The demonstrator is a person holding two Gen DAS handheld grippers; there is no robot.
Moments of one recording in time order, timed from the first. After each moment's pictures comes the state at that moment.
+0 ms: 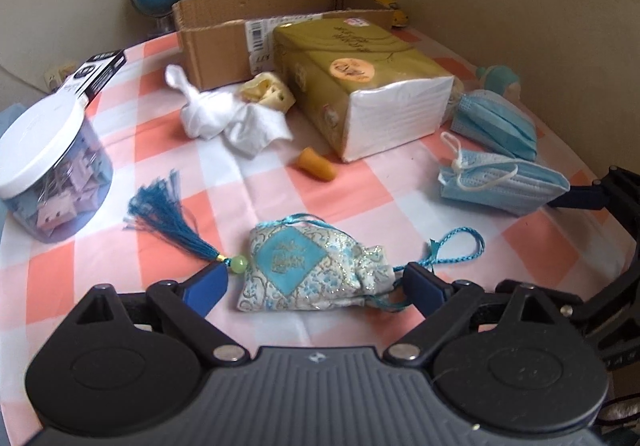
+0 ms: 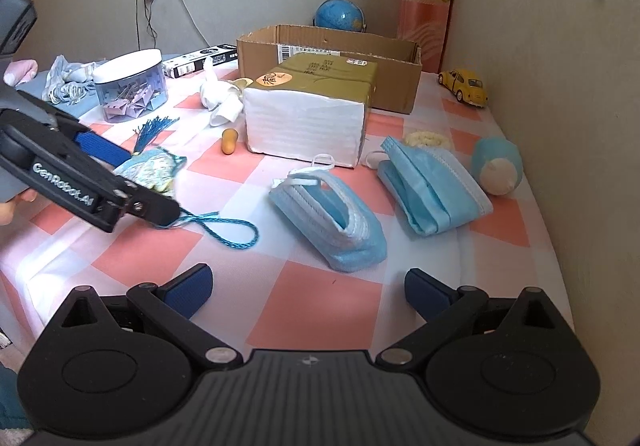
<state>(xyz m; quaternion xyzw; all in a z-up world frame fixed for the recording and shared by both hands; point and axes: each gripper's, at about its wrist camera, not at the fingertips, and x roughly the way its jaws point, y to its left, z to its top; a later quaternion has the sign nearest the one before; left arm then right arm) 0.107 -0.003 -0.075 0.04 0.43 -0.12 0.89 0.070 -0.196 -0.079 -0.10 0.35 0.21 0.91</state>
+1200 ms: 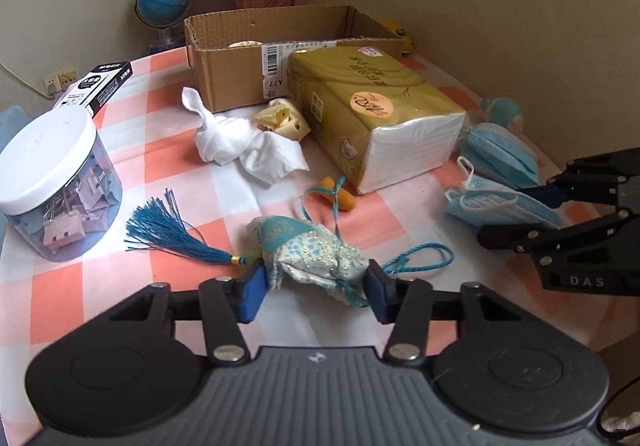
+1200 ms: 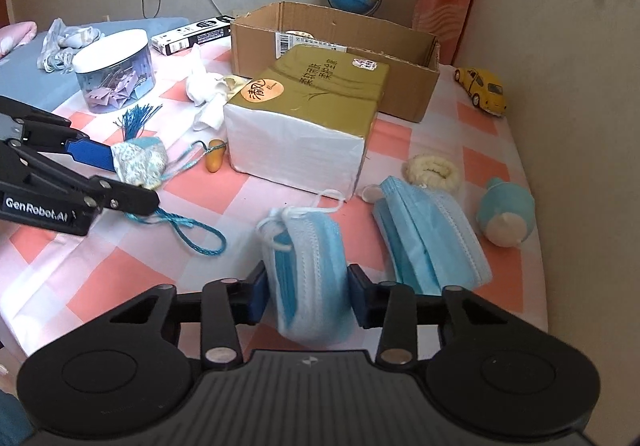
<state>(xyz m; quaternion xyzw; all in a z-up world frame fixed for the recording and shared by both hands) 0.115 0.016 -0.065 0.01 0.41 -0.13 0.90 0.121 -0.177 -0.057 -0.15 0.40 0.21 0.88</state>
